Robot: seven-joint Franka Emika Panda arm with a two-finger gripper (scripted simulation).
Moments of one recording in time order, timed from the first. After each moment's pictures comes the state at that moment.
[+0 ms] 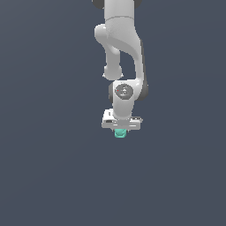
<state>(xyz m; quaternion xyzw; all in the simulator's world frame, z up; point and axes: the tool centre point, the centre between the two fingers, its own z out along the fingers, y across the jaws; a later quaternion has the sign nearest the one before) -0.024 0.042 0.041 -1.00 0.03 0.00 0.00</state>
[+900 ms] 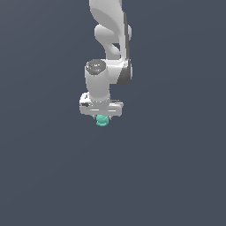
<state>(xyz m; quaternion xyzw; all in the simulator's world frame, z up) -0.054 -0.056 0.122 -1.00 0.03 0.00 0.00</state>
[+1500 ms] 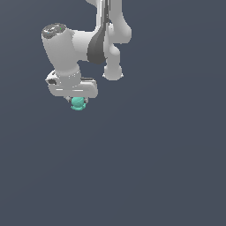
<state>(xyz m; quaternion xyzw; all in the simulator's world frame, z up) -0.086 -0.168 0.214 -1.00 0.03 0.00 0.00</state>
